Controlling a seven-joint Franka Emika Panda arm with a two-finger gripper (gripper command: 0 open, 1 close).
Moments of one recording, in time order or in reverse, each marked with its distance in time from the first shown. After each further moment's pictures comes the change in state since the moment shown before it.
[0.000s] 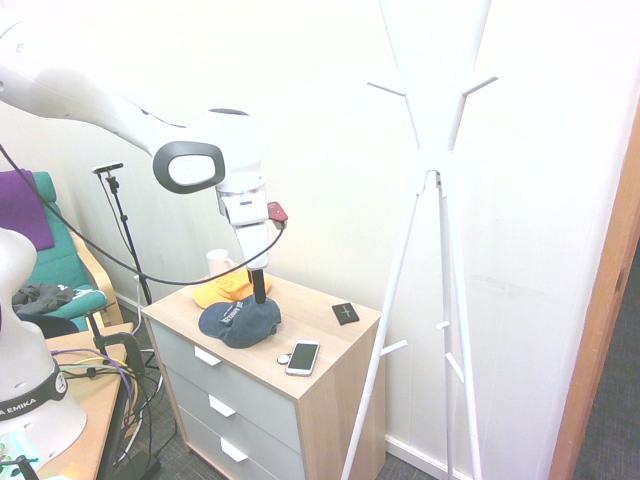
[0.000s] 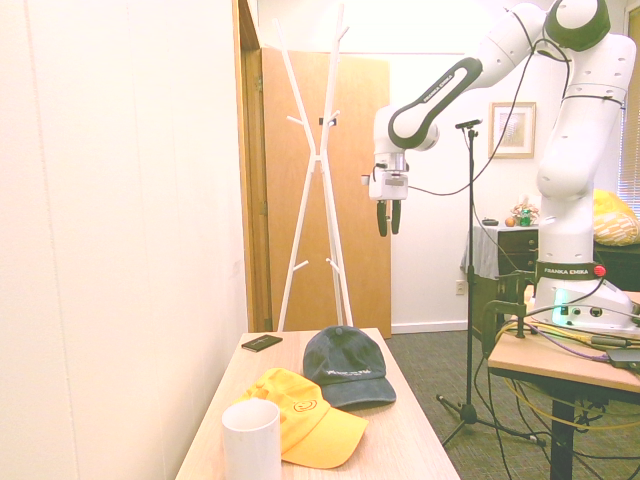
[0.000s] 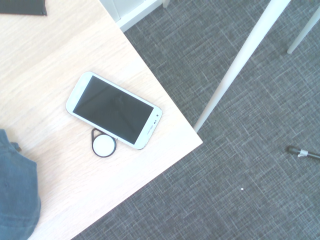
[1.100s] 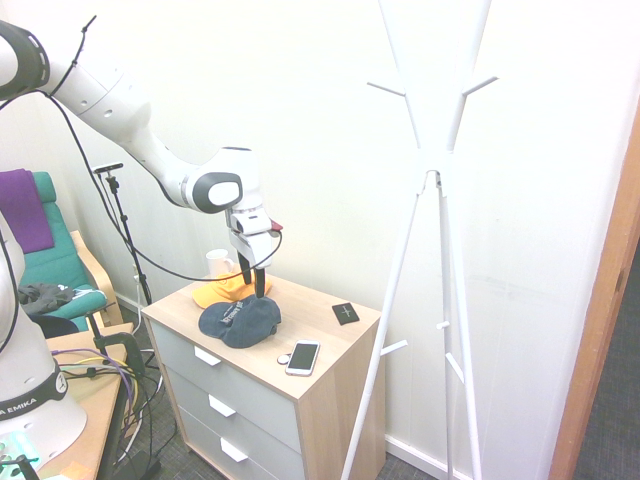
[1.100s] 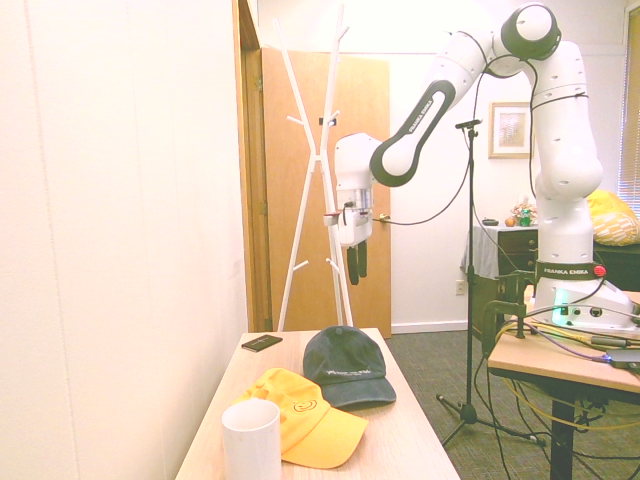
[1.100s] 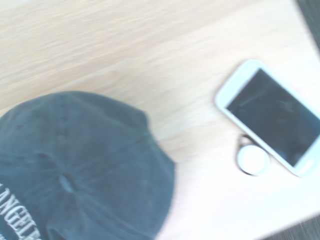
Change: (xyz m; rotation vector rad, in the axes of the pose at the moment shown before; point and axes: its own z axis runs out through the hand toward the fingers) arm -0.135 -0.145 0.105 -0.031 0.014 -0.270
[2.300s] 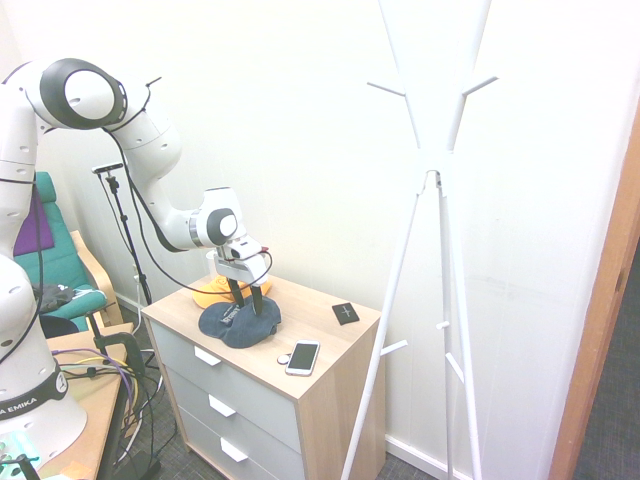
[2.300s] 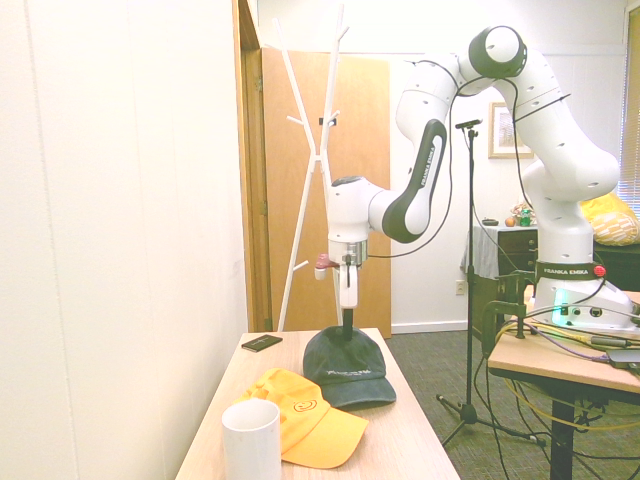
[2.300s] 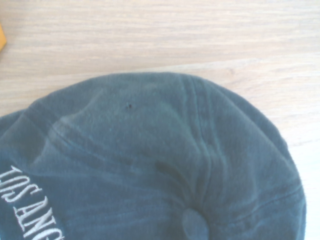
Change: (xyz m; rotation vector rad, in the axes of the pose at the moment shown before) arm -0.069 -0.064 0.091 -0.026 0.131 -0.240
